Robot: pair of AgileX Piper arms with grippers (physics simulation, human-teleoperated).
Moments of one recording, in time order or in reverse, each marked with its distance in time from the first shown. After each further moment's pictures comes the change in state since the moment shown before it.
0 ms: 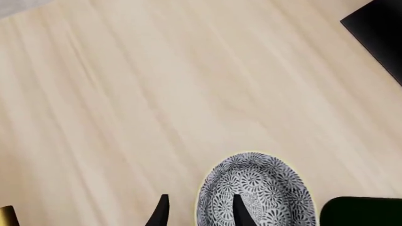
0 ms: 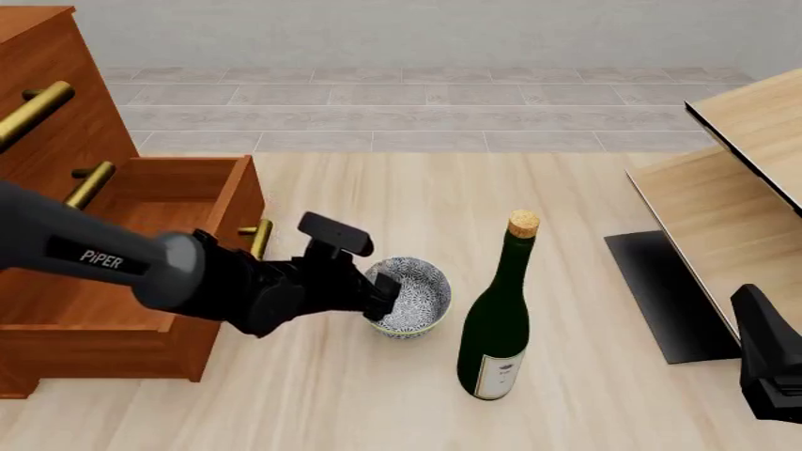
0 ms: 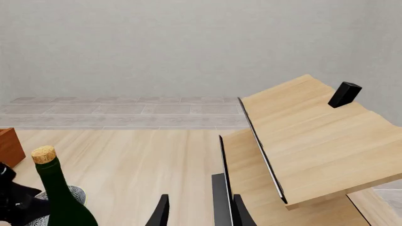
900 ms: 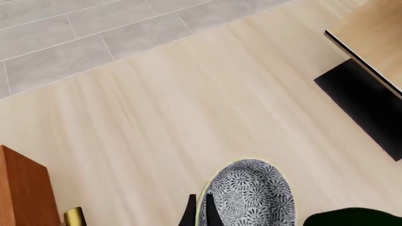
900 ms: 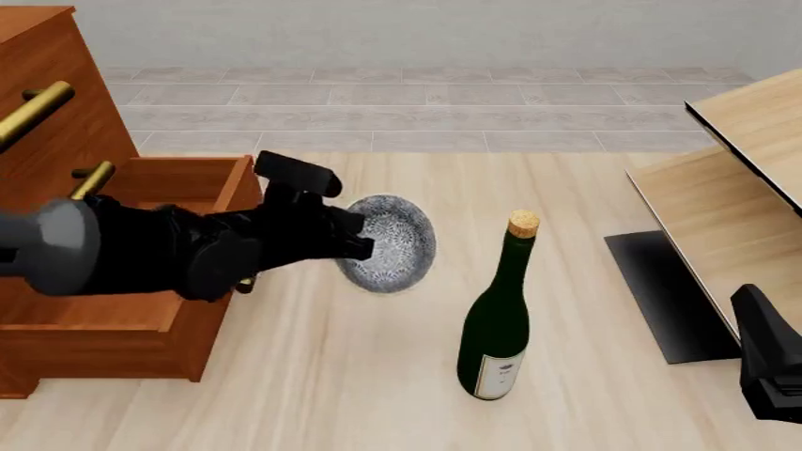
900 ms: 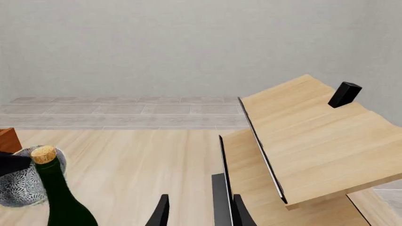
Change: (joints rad) left arm 0.048 -0.252 0.013 0.055 0.015; right arm 0.000 0.000 0.000 0.000 0.000
